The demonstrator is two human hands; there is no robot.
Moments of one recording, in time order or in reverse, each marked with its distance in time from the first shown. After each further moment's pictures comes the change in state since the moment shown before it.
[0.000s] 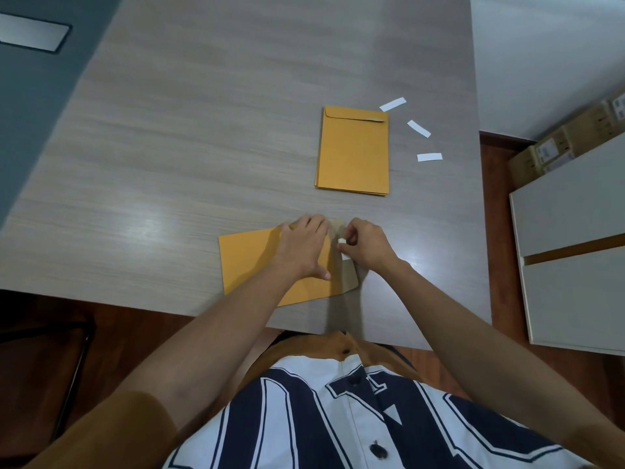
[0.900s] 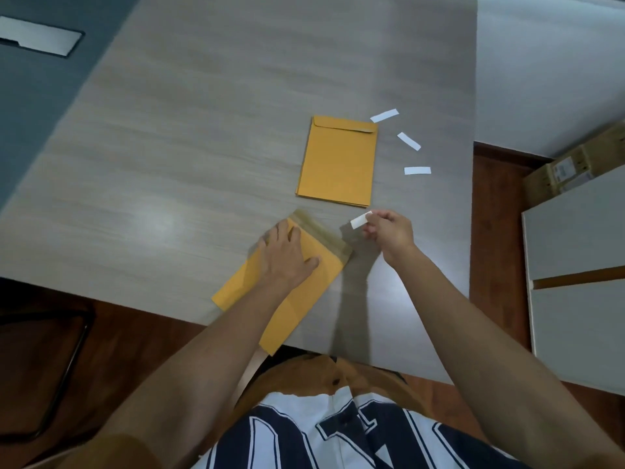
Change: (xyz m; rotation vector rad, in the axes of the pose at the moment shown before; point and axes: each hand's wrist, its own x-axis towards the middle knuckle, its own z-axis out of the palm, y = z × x) left_hand 0.011 0.046 0.011 -0.123 0.106 -0.414; right_hand 0.025 0.044 -0.073 1.007 0.188 0.409
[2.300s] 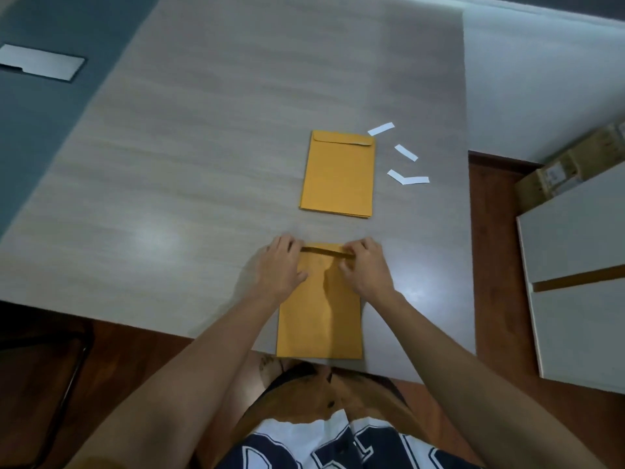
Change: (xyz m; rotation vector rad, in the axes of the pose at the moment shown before) left_hand 0.003 -0.029 -0.008 -0.097 0.058 0.202; right_hand -0.031 0.053 0.024 -1.057 -0.086 -0.573
